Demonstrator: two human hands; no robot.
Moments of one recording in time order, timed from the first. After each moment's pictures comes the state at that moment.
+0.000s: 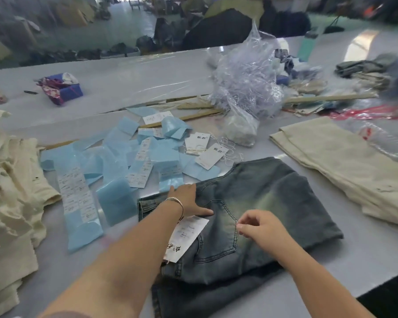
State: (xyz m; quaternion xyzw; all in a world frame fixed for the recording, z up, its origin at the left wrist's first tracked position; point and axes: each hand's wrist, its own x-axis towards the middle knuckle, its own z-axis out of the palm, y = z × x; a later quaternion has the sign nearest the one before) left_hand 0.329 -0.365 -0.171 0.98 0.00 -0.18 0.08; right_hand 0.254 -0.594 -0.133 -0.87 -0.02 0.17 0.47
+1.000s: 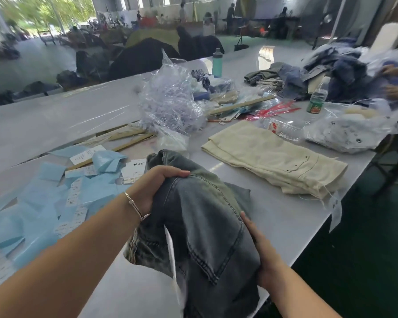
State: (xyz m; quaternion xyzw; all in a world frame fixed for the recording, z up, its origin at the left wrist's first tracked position) left_hand 0.320 -0.469 -0.013 0.64 0.08 -0.33 0.69; right_hand 0.205 -0.685 -0.133 -0.41 0.22 0.22 0.86
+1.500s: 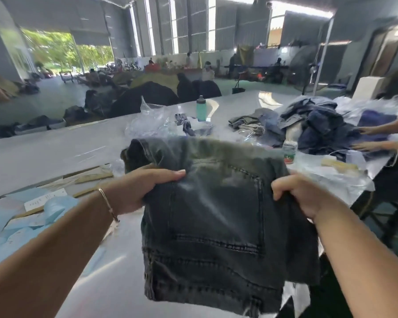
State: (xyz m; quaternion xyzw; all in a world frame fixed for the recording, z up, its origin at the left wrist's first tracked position) left_hand 0.376 -0.642 0.083 0.69 -0.07 -0.22 0.68; right_hand 0.336 -0.946 0.055 -0.70 -0.03 0.06 0.71
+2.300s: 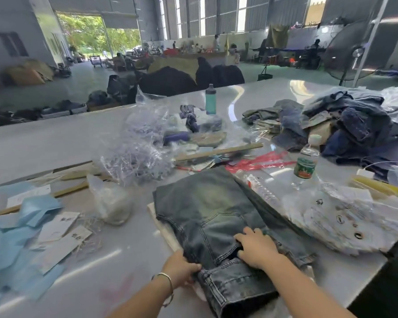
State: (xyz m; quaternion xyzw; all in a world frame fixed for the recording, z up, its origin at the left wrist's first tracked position) left_hand 0.482 -0.785 -0.174 0.80 0.17 -0.23 0.52; right_hand 0.517 -1.006 -0.145 -0.98 -0.08 0.19 -0.01
